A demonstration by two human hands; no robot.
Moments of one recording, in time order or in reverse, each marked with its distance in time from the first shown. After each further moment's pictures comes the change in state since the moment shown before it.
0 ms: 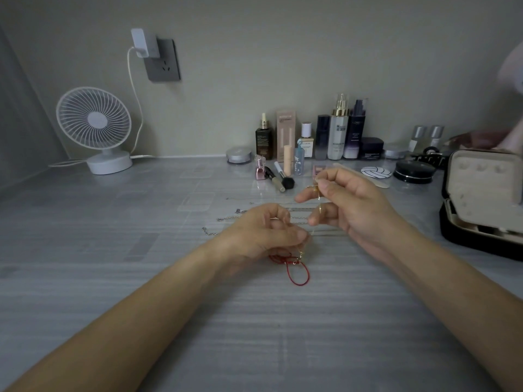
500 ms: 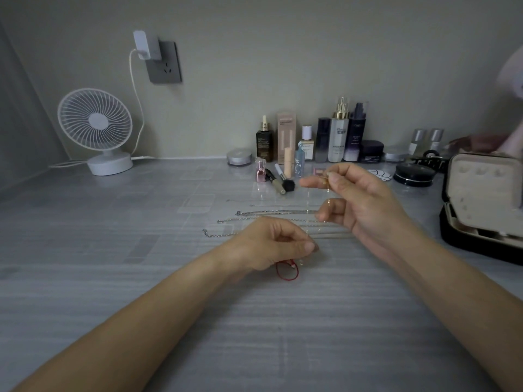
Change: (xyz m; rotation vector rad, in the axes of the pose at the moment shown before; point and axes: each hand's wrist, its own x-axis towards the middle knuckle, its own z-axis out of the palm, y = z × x) left_hand -0.001 -0.002 0.007 0.354 -0.021 0.040; right_hand -0.001 -0.007 -0.002 0.096 0.030 -0.043
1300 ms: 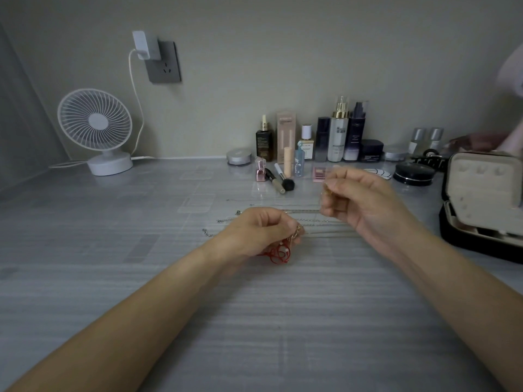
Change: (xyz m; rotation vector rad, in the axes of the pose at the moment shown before) left_hand -0.002 0.002 -0.008 -0.104 0.112 -0.023; right_hand 0.000 -0.002 -0.010 -0.068 -0.025 0.025
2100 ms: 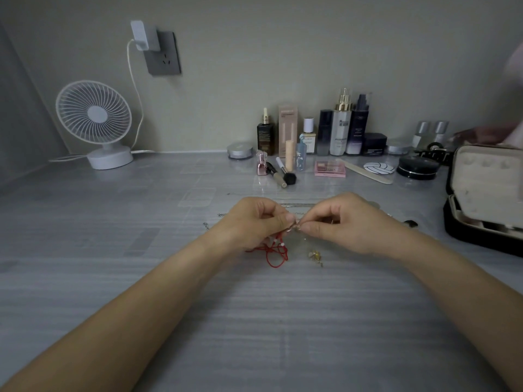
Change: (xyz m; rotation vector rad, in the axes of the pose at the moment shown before) left_hand 0.003 0.002 -0.005 0.137 0.107 -0.010; right_hand 0.000 0.018 0.003 -0.845 -0.252 -0.023
